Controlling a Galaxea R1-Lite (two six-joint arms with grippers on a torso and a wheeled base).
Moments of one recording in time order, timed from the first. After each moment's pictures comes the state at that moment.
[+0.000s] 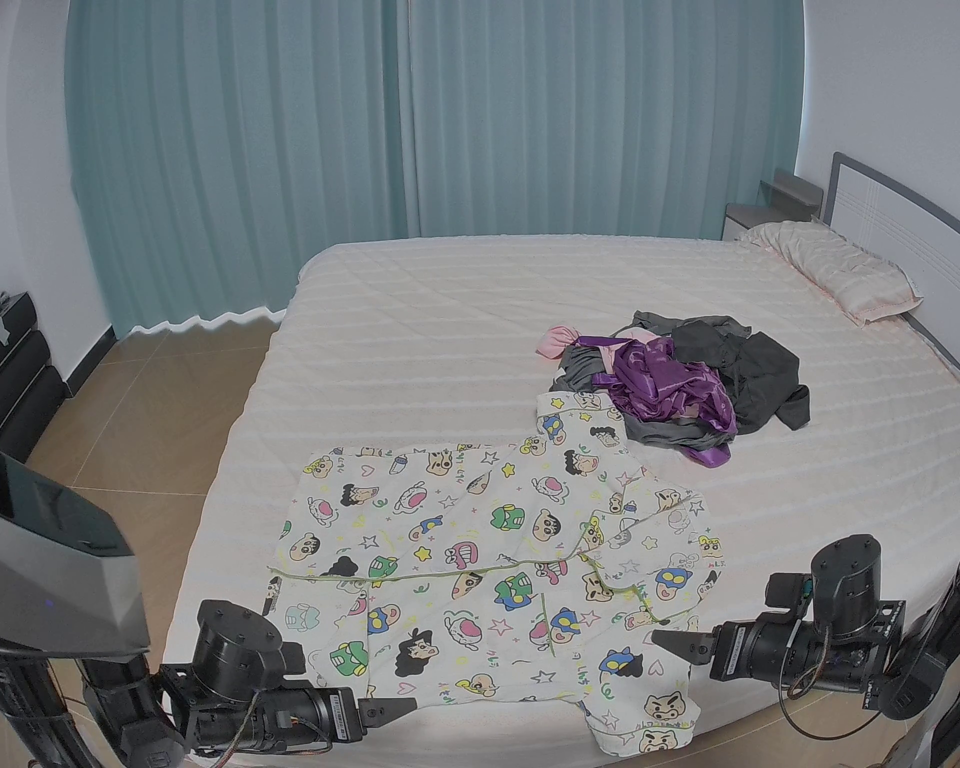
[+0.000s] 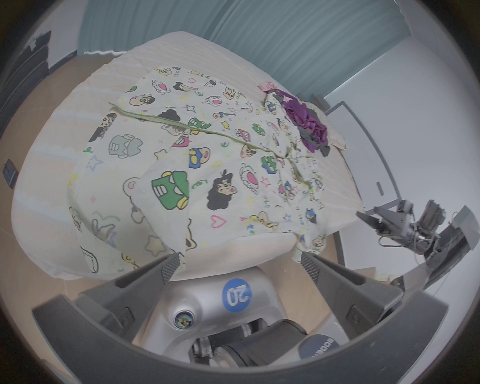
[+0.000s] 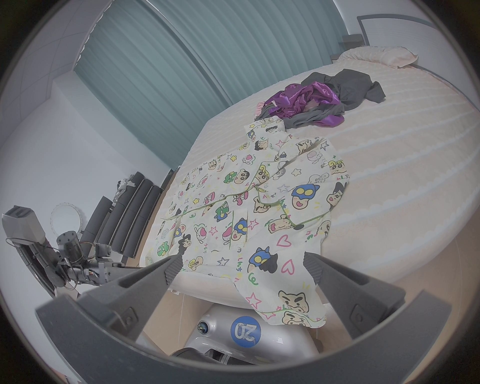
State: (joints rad) left arm -0.60 2.02 -0.02 -1.22 -0.16 -0.72; right arm 0.55 1.78 -0.07 -1.09 0.02 0.60
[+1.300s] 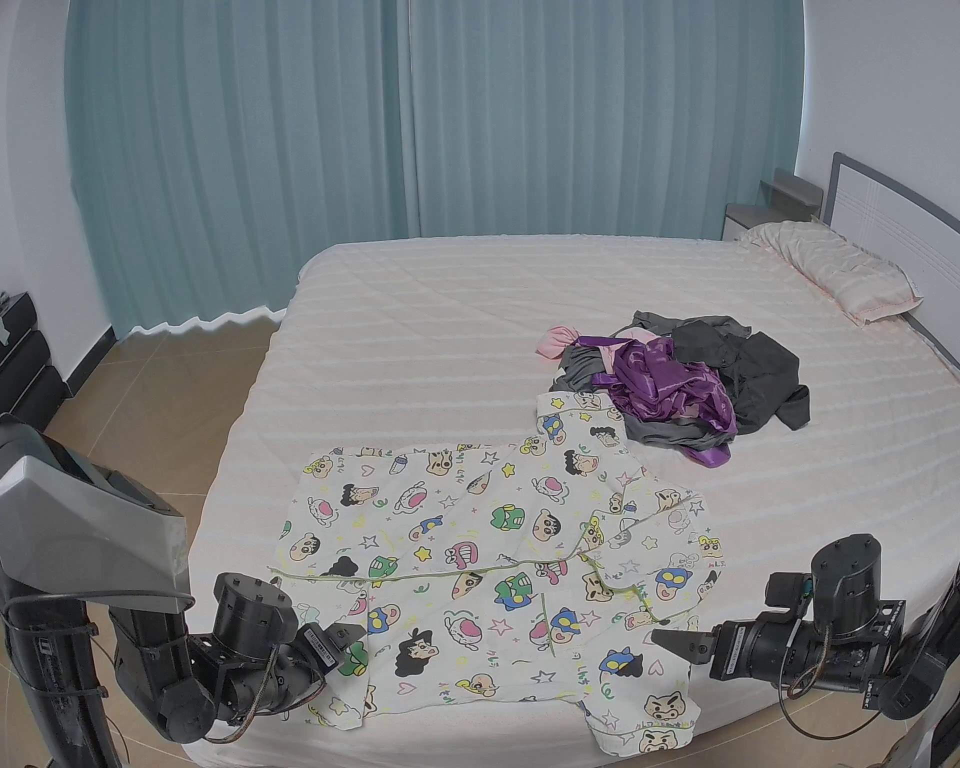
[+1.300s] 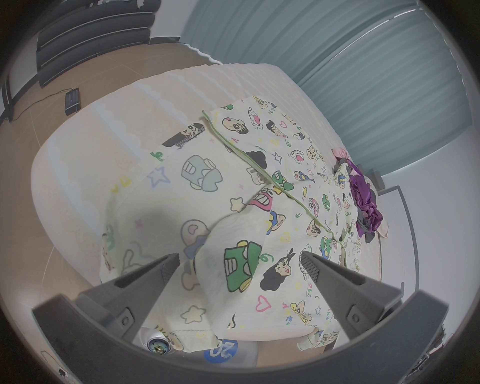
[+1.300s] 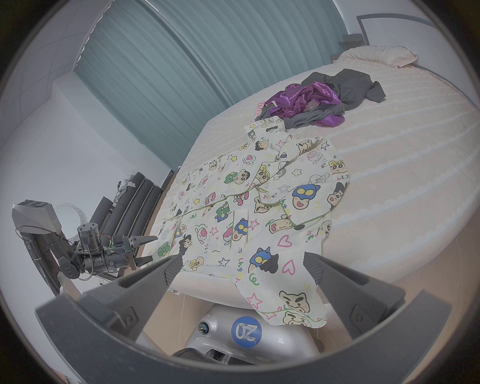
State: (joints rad) left arm -0.45 2.18 -0.15 -1.21 0.08 -1.07; right arm 0.55 1.78 -0.07 -1.09 0.02 0.60
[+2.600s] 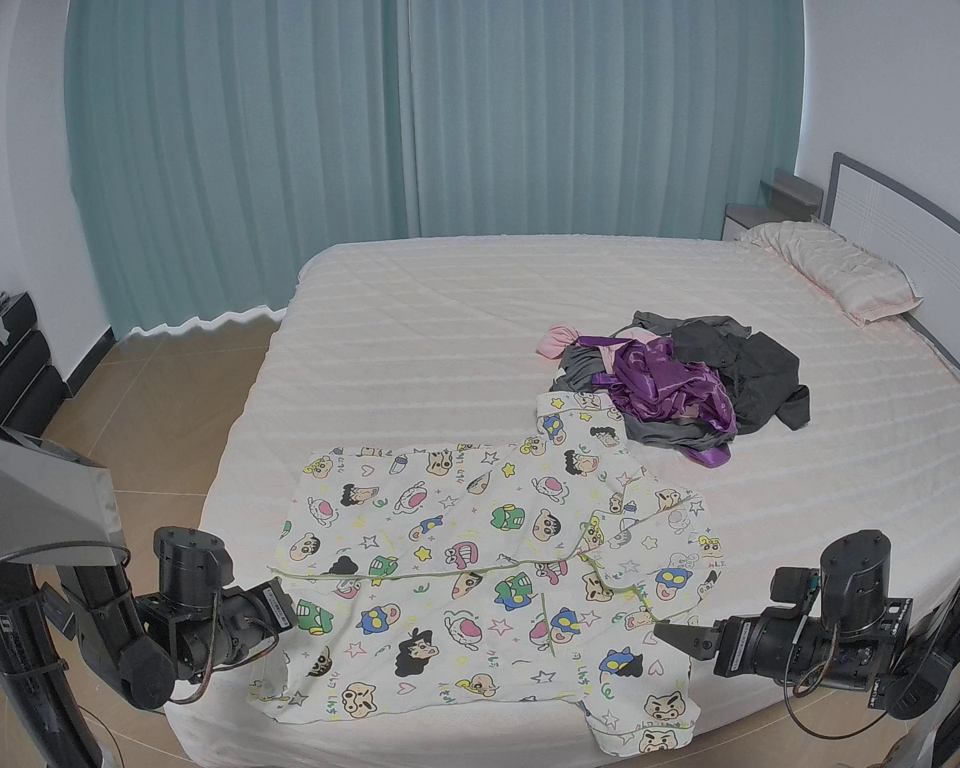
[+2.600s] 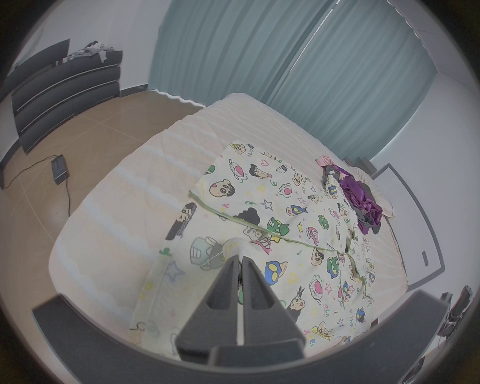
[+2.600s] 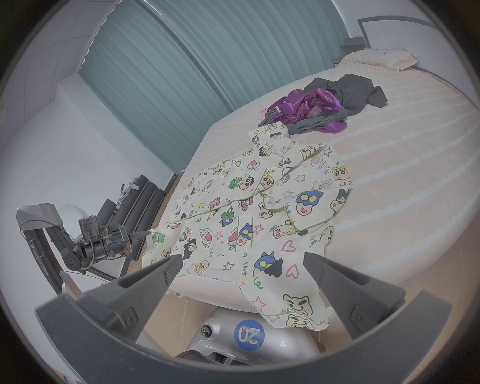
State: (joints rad) left arm -0.26 2.07 -0.18 -1.22 0.07 -0.66; right arm 0.56 1.74 -0.07 -1.09 0.02 0.60
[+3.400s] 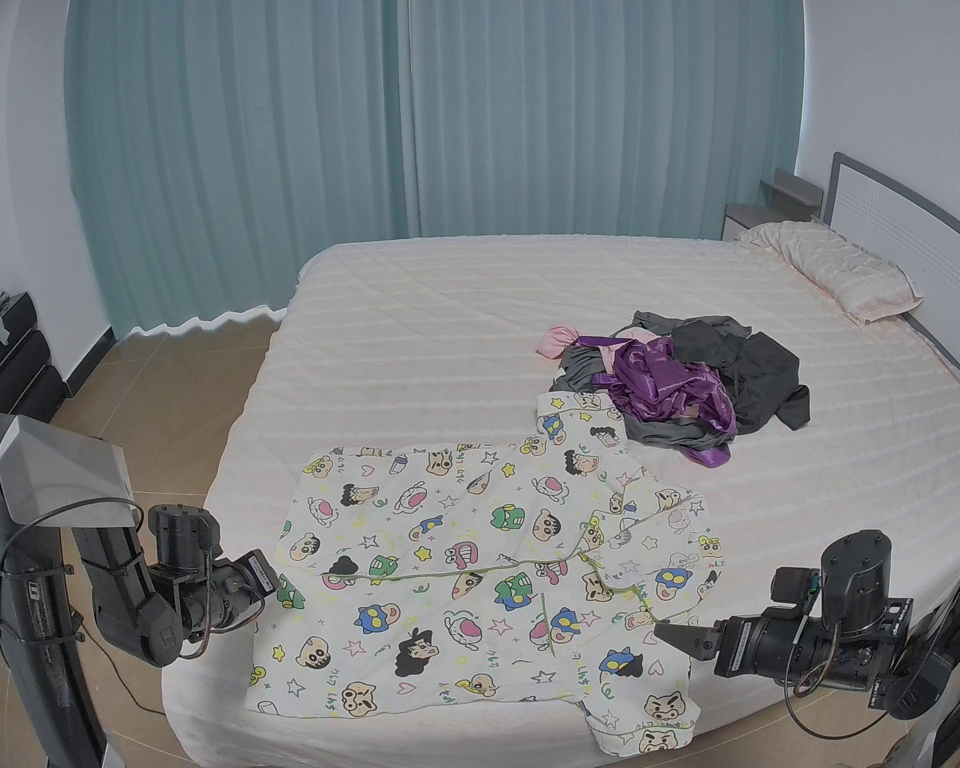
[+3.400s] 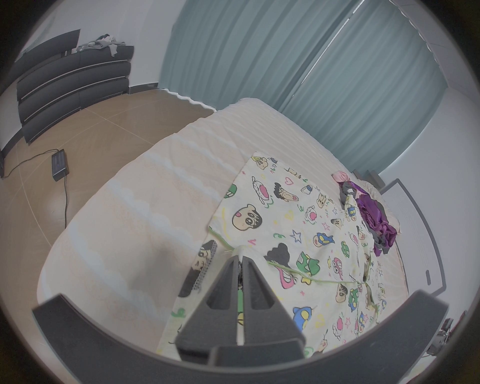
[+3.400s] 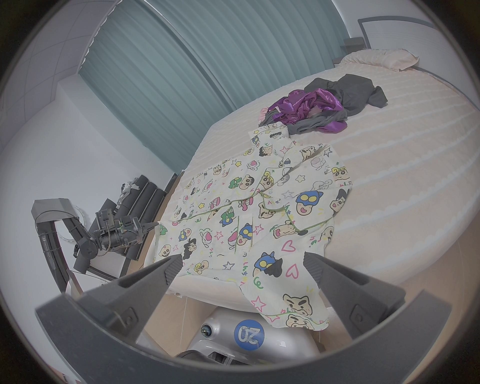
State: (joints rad) left arm -0.06 2.23 -0.36 -1.22 -0.04 -0.61; right arm 0.55 1.74 -0.07 -1.09 0.02 0.60
